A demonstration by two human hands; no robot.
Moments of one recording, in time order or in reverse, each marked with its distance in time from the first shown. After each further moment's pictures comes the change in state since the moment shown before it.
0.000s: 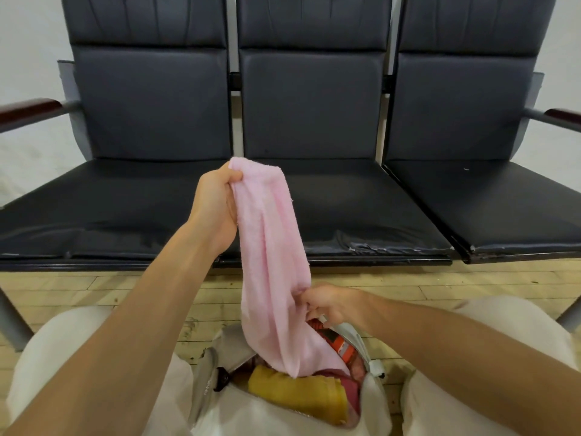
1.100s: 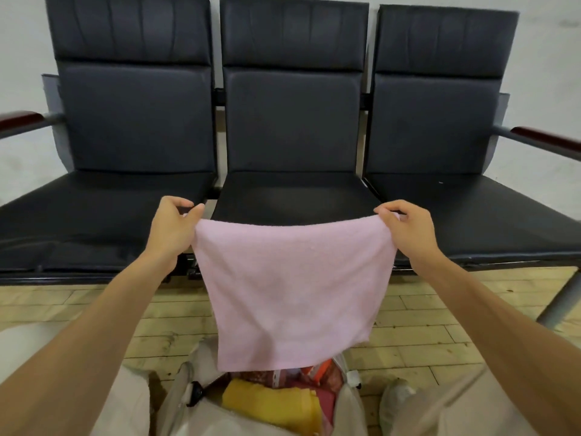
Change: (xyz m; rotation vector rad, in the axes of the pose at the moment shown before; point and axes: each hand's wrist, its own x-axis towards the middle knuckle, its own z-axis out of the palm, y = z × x) left_hand 0.035 -0.029 -0.034 0.708 0.308 0.204; right_hand -0.104 -0.004 -0.160 0.022 0.999 -0.824
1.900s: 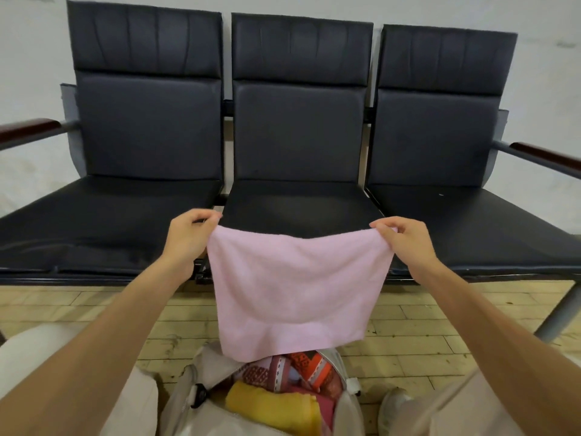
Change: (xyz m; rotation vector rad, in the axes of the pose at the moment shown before) left_hand -0.010 0.001 0.000 -0.163 -0.086 0.020; right_hand -0.004 -0.008 -0.005 0.047 -0.115 0.051
